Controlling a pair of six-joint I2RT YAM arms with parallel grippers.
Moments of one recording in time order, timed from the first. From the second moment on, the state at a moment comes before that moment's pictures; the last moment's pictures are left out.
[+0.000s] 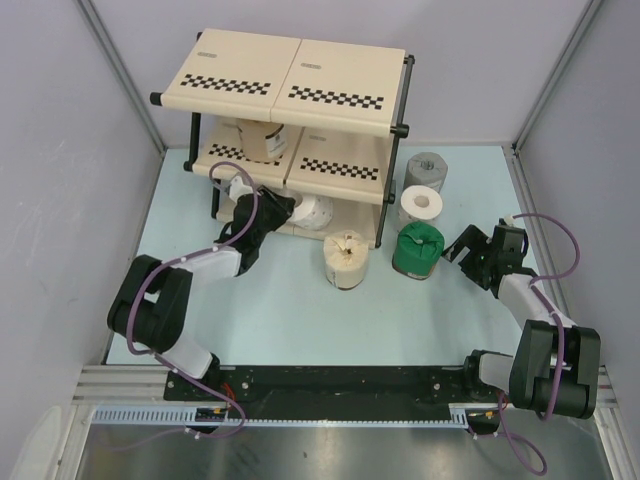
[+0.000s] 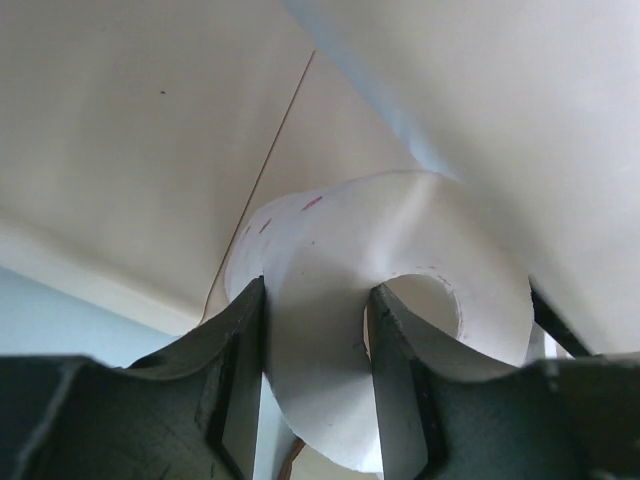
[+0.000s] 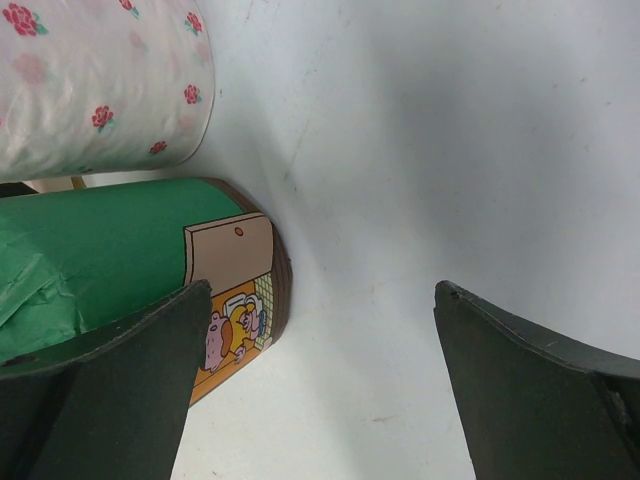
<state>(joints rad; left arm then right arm) -0.38 1.57 0.79 0.45 -0.16 -0.90 -0.16 1.21 0.54 -0.14 -0.20 0.55</state>
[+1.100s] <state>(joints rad) -0.38 1.36 0.60 0.57 -0.17 -0.99 -0.16 1.21 0.54 -0.14 -0.20 0.55</state>
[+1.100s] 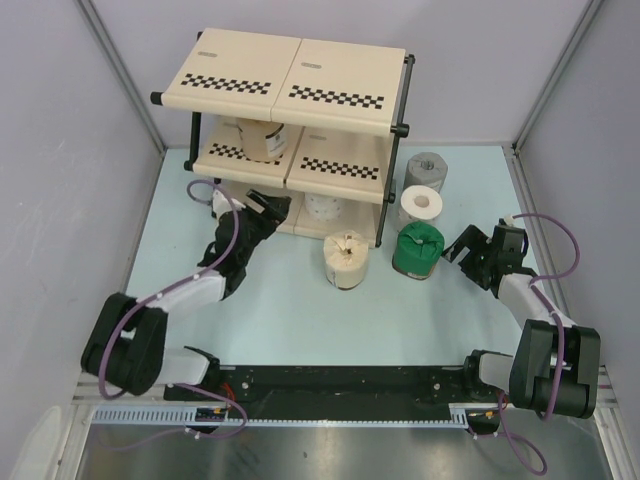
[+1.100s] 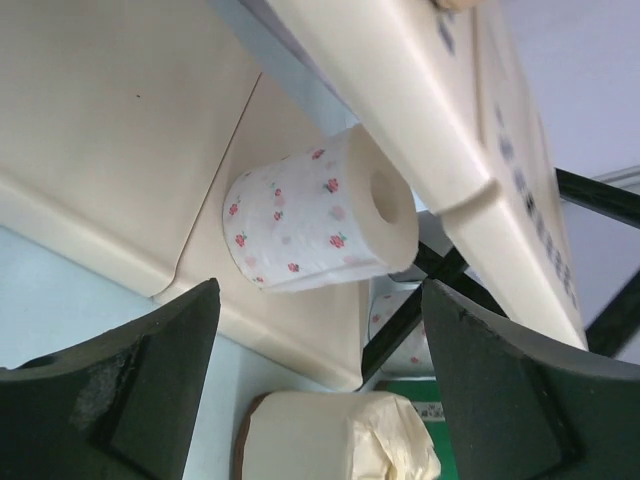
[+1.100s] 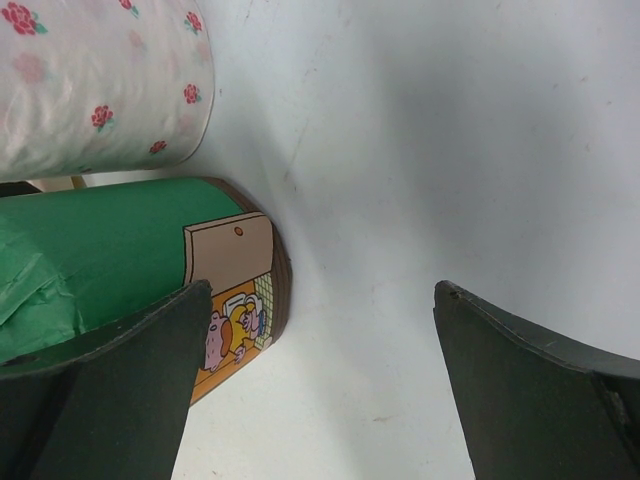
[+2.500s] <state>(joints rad) -0.39 0.99 0.57 0.04 0.00 -0.74 -0.01 1.56 1.00 -0.12 -0.18 0.60</state>
